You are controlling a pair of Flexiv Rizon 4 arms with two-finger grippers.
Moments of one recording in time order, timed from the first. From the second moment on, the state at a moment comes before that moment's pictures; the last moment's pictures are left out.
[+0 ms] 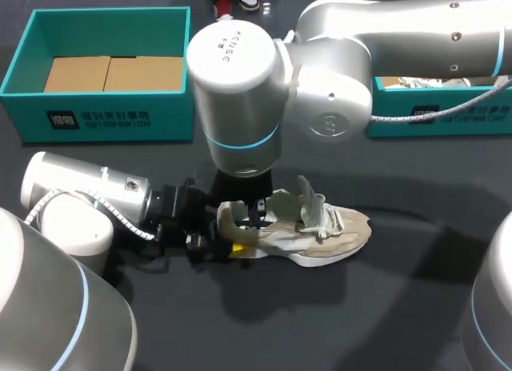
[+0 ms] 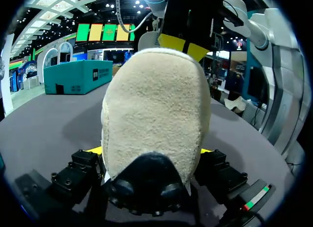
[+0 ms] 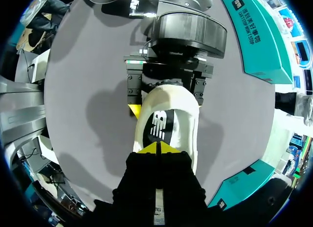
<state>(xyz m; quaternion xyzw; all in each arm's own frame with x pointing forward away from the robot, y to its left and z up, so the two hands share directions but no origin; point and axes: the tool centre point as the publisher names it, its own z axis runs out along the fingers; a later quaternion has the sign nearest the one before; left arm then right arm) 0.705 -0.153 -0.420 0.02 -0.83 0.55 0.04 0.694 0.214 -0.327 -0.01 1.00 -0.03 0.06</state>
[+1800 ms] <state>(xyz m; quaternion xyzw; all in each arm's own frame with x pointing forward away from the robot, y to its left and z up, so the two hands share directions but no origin) 0.705 -0.153 -0.420 0.02 -0.83 0.55 0.04 0.708 0.159 -0.391 0.06 1.00 -0.03 0.04</state>
